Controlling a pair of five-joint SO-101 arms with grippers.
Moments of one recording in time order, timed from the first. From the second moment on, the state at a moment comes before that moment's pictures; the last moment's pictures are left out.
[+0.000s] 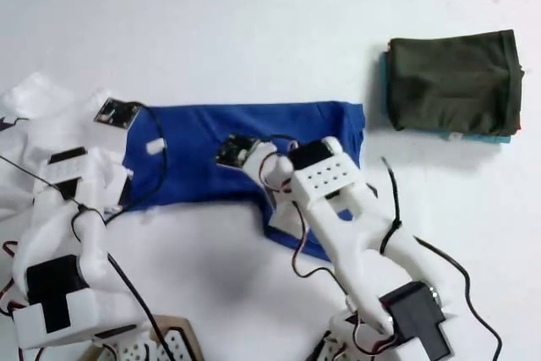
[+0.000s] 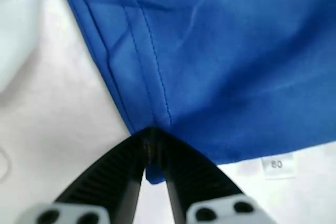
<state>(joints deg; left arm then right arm) -25.8 -3.5 44.7 49.4 -29.4 -30.7 -11.3 34.0 78.2 39.3</state>
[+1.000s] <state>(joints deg) -25.8 -3.5 44.7 49.4 -29.4 -32.6 -12.0 52.5 61.2 39.4</state>
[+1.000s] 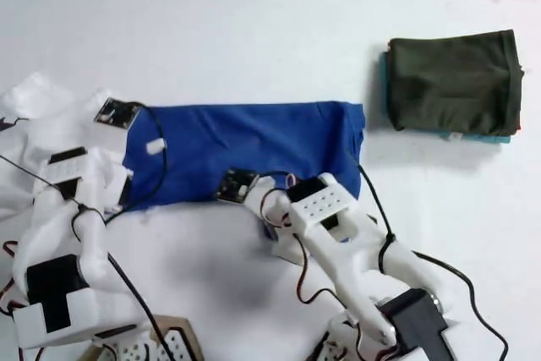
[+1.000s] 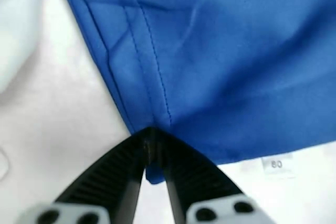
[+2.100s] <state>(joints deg) -25.8 -3.5 44.7 49.4 -29.4 -20.2 -1.7 24.0 77.5 49.2</state>
